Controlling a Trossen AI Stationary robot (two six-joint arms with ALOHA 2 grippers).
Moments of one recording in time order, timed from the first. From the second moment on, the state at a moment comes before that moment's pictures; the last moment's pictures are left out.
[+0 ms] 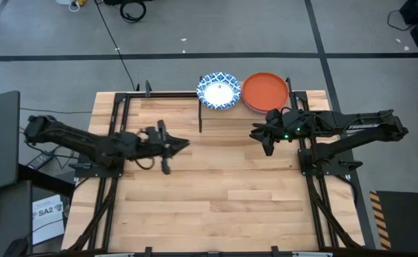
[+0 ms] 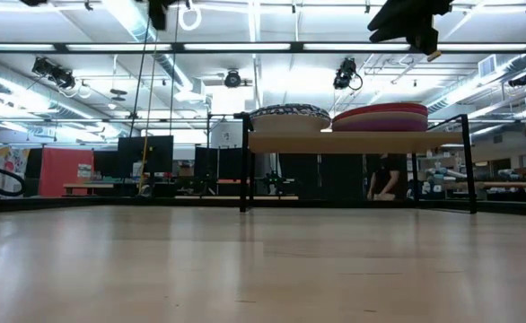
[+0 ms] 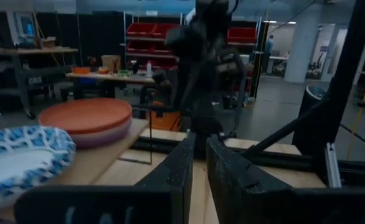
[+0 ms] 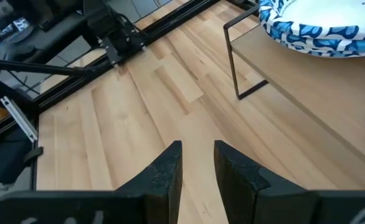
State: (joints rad) left arm -0.21 1.06 0.61 0.55 -0.39 -0.04; right arm 0.05 0.93 0.94 -0.56 0.22 0.55
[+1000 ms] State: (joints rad) left arm -0.35 0.33 0.24 0.22 -0.45 0.02; right arm 0.05 0.93 0.94 -0.56 0.22 0.55
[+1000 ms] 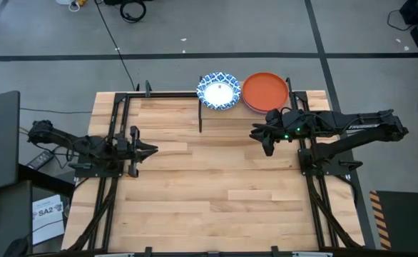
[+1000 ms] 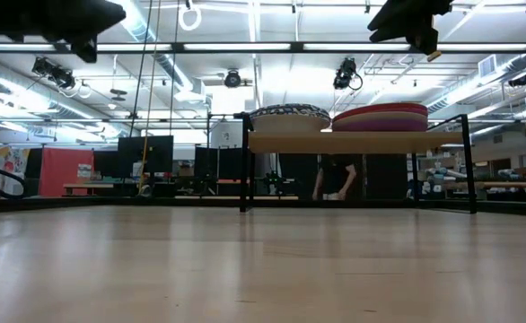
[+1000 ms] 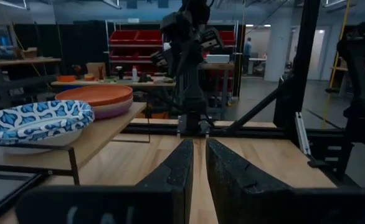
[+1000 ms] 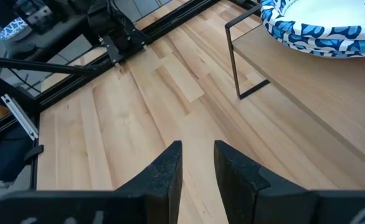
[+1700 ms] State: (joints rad) left arm -0.35 0.00 0.15 0.03 -0.52 0.14; right arm 0.05 0.93 0.94 -0.56 0.22 0.53
